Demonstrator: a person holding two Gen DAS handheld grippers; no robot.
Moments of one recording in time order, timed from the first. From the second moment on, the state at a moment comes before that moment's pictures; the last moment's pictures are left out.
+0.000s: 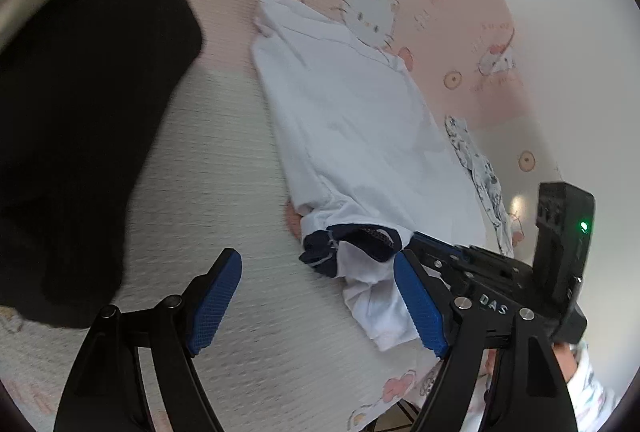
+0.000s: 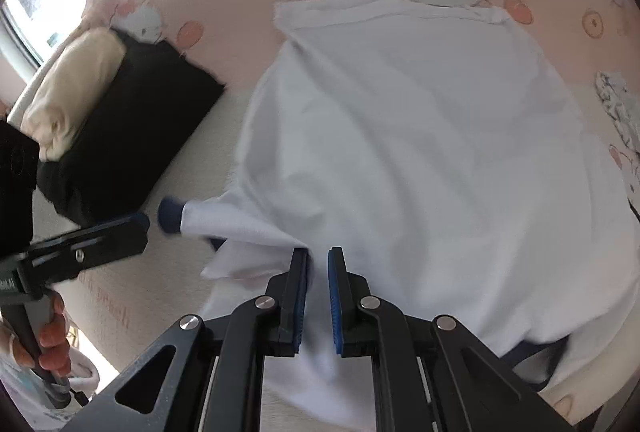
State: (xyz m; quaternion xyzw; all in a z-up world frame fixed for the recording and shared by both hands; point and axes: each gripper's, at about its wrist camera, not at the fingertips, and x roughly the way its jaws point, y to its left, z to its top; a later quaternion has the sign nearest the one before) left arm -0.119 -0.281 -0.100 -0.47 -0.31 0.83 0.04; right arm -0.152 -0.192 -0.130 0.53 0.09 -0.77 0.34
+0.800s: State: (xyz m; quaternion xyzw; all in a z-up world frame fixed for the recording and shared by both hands) left arm -0.173 -0.238 -0.092 -0.46 -0.24 0.85 0.08; right arm -0.137 -0.152 -0.111 0.49 0.01 -0.79 0.35
